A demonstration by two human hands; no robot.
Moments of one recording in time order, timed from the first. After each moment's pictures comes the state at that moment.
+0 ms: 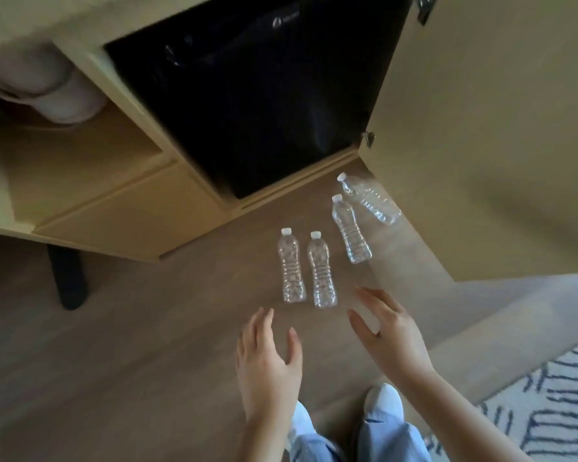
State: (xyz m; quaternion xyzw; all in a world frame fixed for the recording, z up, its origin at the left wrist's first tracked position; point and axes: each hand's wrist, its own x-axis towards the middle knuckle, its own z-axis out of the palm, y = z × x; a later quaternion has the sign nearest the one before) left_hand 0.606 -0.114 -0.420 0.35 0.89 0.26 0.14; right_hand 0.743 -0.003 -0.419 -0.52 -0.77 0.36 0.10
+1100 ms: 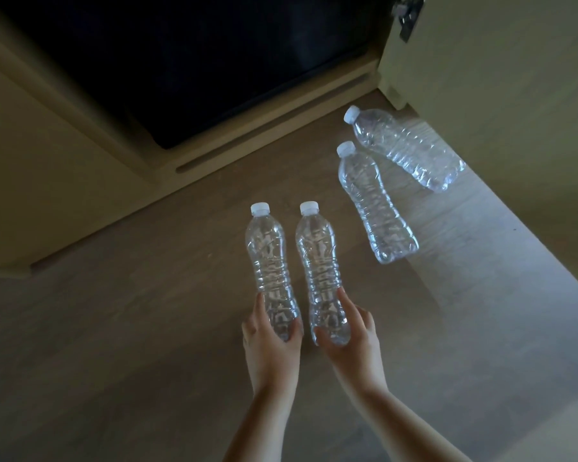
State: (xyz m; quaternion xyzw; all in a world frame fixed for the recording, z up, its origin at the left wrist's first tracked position) left_hand 0.595 -0.048 -0.775 0.21 0.89 0.26 0.30; right_hand 0.699 -0.007 -0.784 -0.62 -0.61 0.47 0.16
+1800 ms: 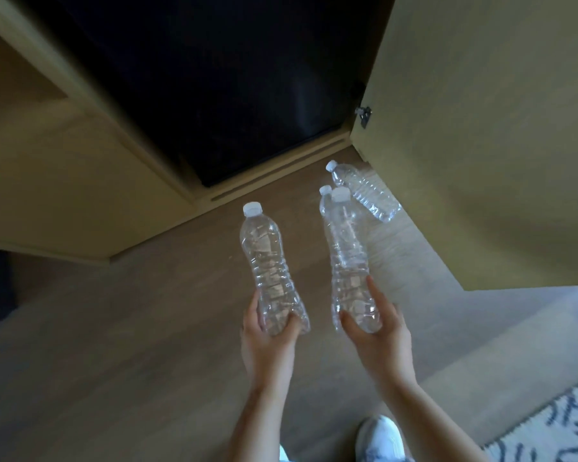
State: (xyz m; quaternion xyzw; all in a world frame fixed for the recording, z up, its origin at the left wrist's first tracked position) left_hand 0.626 -0.057 -0.540 0.02 0.81 0.46 0.36; right_hand 0.748 0.012 -0.528 -0.63 -0.59 0.48 0.17
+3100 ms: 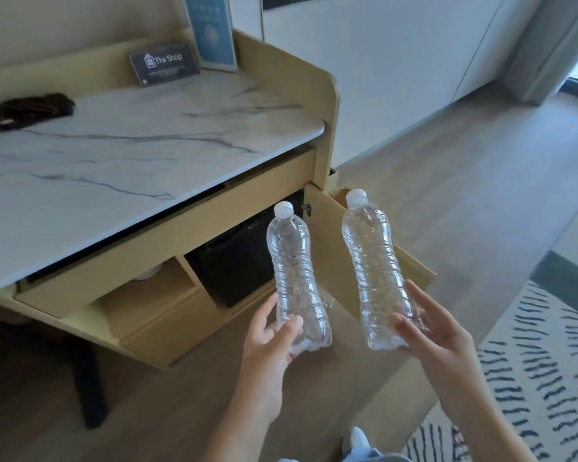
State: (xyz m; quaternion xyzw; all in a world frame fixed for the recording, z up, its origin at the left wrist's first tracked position) left_hand 0.635 -0.132 0.029 0.16 0.59 0.57 0.55; right_hand 0.826 -0.086 0.046 -0.54 -0.49 0.54 0.43
